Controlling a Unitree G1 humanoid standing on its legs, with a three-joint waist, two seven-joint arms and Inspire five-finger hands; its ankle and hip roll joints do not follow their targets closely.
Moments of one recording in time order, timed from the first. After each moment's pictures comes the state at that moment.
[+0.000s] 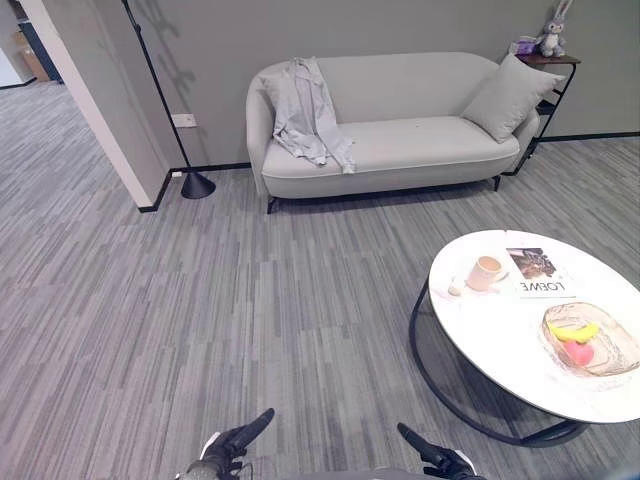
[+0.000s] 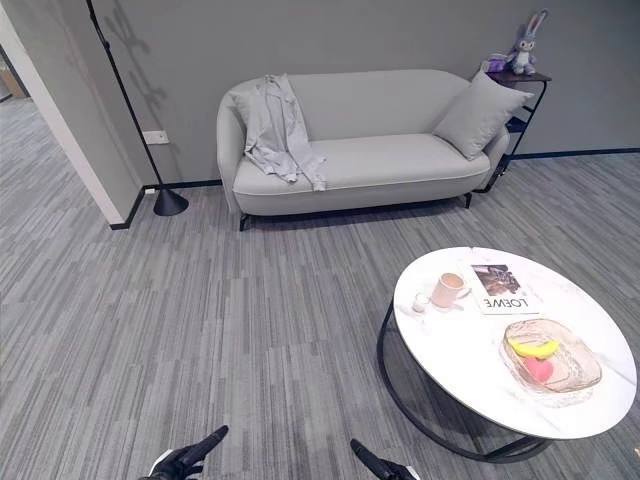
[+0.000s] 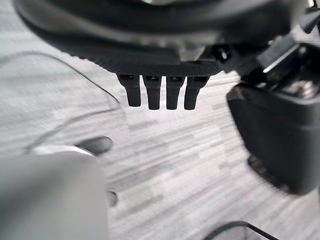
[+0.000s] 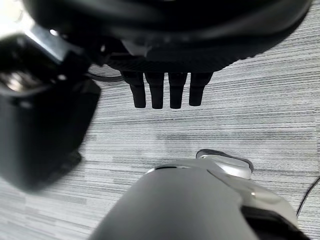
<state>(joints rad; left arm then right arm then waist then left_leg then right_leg) 0.01 0.20 -0.27 1.13 -0.24 -0.05 0.01 0.08 -0.23 0.24 1.09 0.17 0.01 -0.06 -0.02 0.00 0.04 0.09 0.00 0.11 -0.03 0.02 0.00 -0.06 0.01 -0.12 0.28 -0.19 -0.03</state>
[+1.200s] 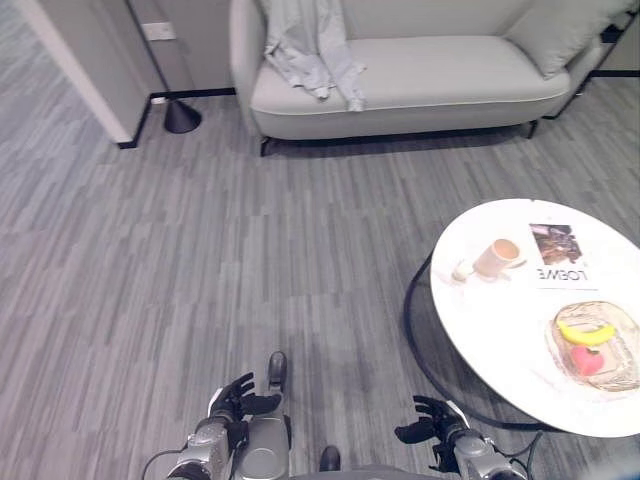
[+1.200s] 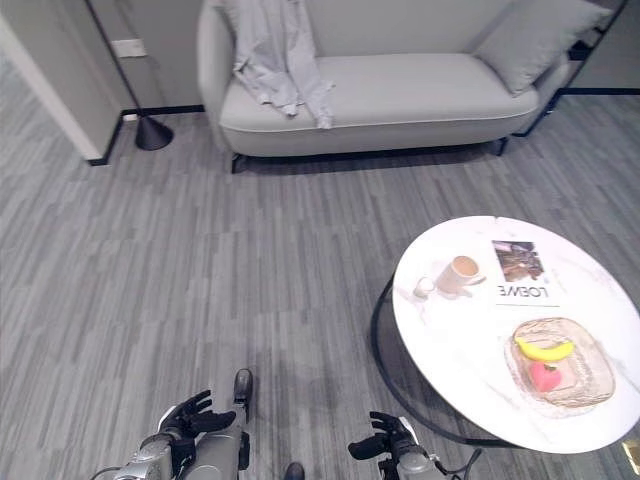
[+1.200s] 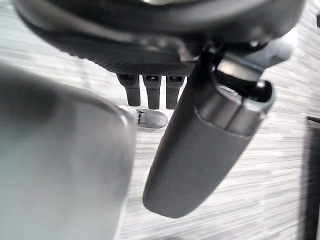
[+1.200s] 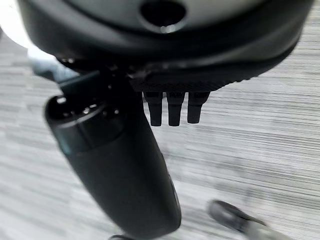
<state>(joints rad) -0.08 0.18 -0.11 1.13 -0.40 -0.07 0.04 -0.08 -0.27 0.34 1.07 0.20 0.01 -0.07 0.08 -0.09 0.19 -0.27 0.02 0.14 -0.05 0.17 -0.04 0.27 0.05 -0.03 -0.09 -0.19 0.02</state>
